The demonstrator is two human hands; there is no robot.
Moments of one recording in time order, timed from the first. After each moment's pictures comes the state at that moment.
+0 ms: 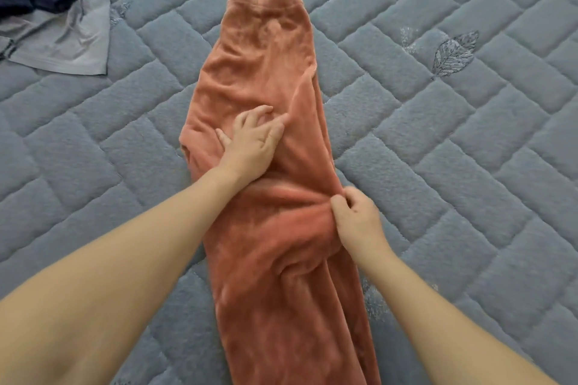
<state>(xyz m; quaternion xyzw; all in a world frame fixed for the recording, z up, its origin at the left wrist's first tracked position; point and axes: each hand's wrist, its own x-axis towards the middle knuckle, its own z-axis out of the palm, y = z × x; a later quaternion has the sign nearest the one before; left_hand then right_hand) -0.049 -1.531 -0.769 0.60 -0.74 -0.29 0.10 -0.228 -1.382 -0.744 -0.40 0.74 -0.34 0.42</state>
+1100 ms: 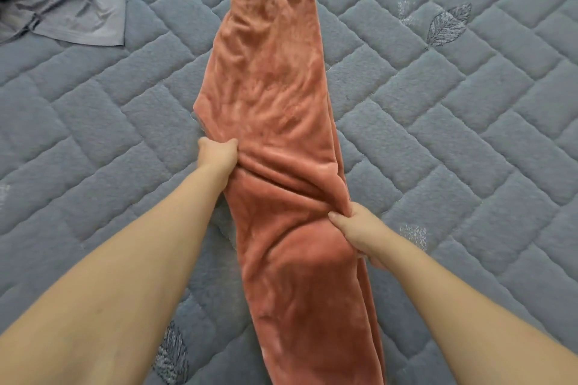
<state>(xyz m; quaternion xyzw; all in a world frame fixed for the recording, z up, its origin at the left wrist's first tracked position) 0.002 -1.448 -0.754 0.83 -0.31 -0.42 0.19 -0.231 -1.296 -0.729 -0.31 0.72 -0.13 0.61</state>
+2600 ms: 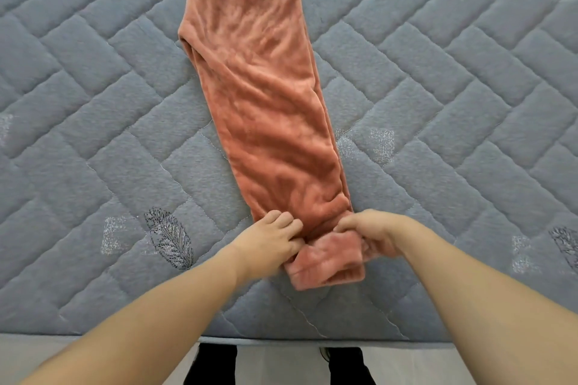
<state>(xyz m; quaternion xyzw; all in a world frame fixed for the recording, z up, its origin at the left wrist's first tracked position) -0.014 -1.134 -0.733 0.16 -0.97 -0.12 -0.10 -0.256 -1.118 -0.726 -0.15 0.69 0.01 0.71</state>
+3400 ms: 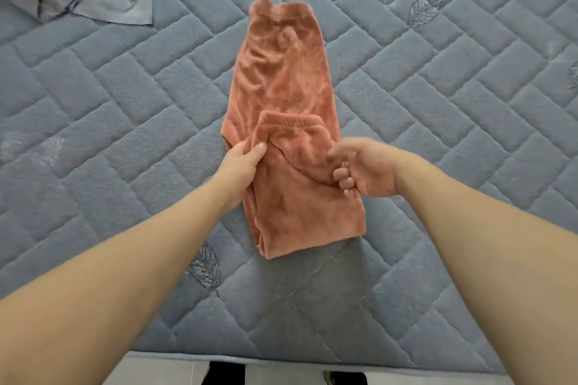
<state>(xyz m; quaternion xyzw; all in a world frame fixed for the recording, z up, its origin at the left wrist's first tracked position) 0.026 -1.289 -0.664 0.59 -0.34 -0.68 0.27 -0.225 -1.273 -0.612 -0.18 0.58 -0.08 0.79</state>
